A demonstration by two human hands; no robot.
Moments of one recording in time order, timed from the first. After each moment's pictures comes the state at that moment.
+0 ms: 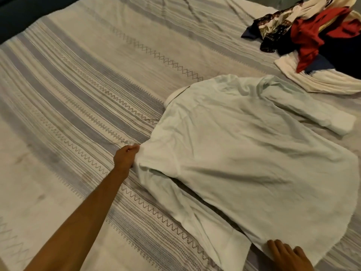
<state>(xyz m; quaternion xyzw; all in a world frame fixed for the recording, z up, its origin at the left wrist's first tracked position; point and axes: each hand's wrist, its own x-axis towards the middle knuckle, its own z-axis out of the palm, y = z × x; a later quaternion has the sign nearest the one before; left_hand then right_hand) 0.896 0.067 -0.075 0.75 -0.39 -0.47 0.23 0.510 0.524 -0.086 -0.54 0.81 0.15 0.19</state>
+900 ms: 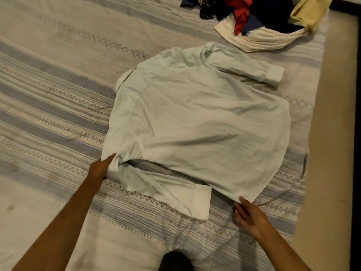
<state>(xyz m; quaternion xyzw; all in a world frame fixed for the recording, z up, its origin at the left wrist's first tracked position) 0.887 0.158 -0.055 0.72 -0.35 -0.58 0.12 0.533 0.565 -0.061 0.37 0.62 -0.50 0.47</state>
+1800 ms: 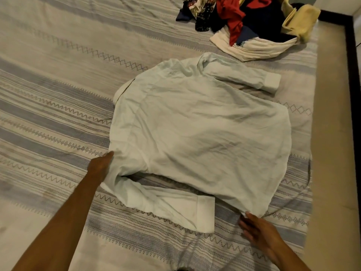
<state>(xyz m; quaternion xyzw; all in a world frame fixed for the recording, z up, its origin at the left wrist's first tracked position) 0.861 0.105 -0.064 0.74 -0.44 -0.50 0.09 0.537 0.580 -0.060 0.29 0.66 -0.49 0.50</state>
